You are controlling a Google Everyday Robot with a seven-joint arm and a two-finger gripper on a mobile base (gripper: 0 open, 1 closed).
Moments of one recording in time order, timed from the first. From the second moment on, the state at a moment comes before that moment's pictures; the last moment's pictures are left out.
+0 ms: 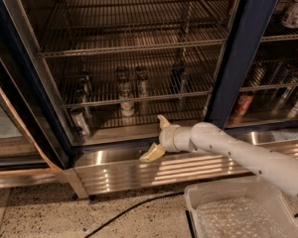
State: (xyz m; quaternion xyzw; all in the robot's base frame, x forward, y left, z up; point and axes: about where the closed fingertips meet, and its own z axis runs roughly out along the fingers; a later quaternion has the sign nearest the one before) arm 0.642 -0.008 0.560 -0.52 0.70 0.17 0.46
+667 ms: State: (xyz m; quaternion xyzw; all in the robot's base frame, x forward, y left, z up) arm 0.692 -0.001 0.568 -0.48 0.66 0.18 0.55
